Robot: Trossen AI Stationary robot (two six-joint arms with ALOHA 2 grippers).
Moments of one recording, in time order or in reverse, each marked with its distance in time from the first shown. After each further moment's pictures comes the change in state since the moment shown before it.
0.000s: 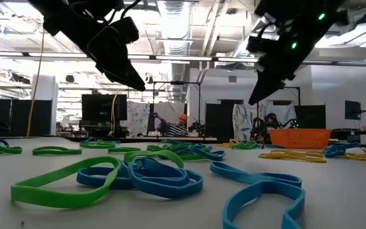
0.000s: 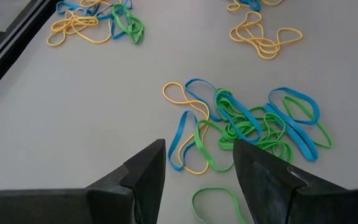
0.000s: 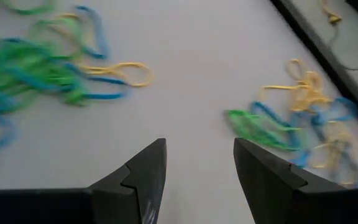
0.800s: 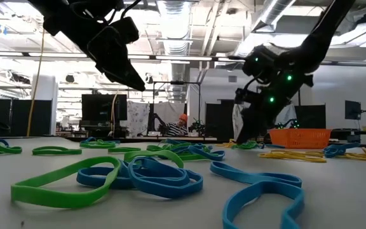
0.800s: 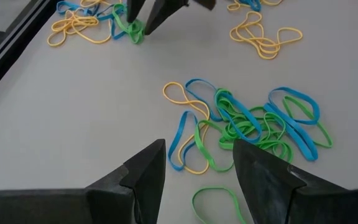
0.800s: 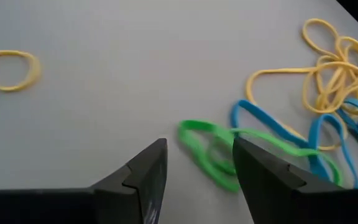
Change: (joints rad) left arm 0.000 0.000 0.000 0.000 0.000 0.000; right arm -0.394 0.283 -0.162 0.563 -0.334 -0.241
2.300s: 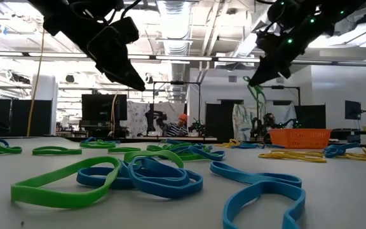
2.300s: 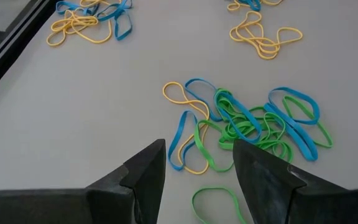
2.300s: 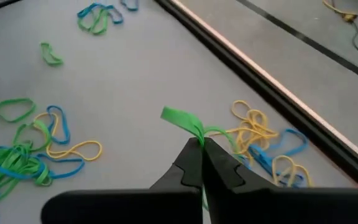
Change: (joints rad) left arm 0.000 0.000 0.000 0.000 0.000 0.000; right arm -0.104 -0.515 0.155 -0.482 -0.111 0.076
